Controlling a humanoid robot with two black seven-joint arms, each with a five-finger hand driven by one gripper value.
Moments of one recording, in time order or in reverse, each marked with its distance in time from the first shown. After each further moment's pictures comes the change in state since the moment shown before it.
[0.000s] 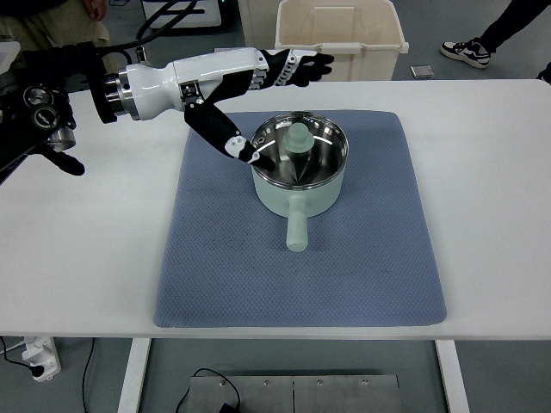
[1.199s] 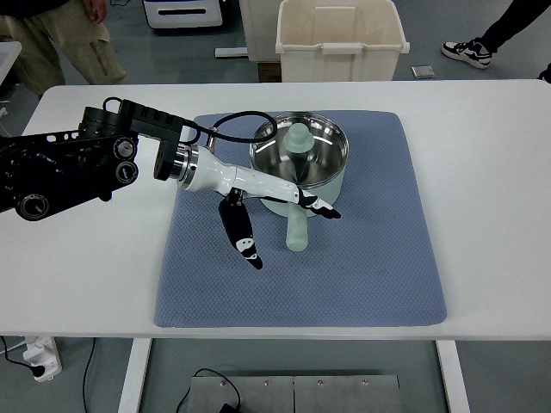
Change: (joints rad) left arm -0.174 -0.130 0.450 0.102 0.232 -0.034 -0.030; right arm 0.000 0.000 0.000 0.000 0.000 0.000 0.000
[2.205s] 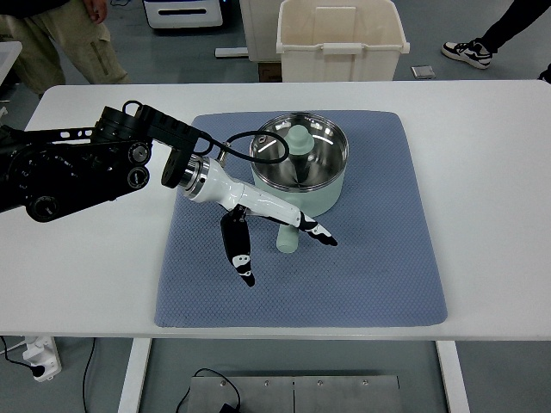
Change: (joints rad) left arm -0.044 -0.032 0.061 -0.002 0.031 -0.063 0.001; right arm 0.000 0.000 0.000 0.000 0.000 0.000 0.000
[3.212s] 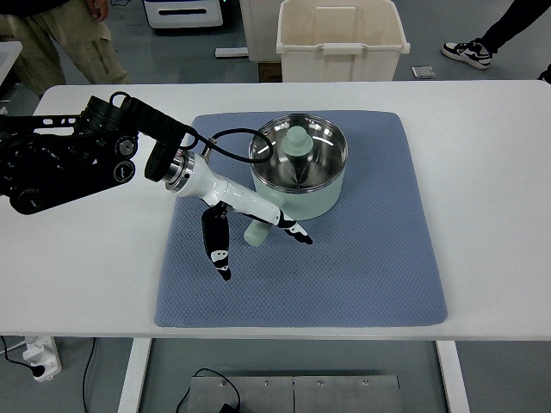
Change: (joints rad) left arm -0.074 0.036 0.106 -0.003 0.012 0.000 -0.004; right arm 0.000 0.000 0.000 0.000 0.000 0.000 0.000
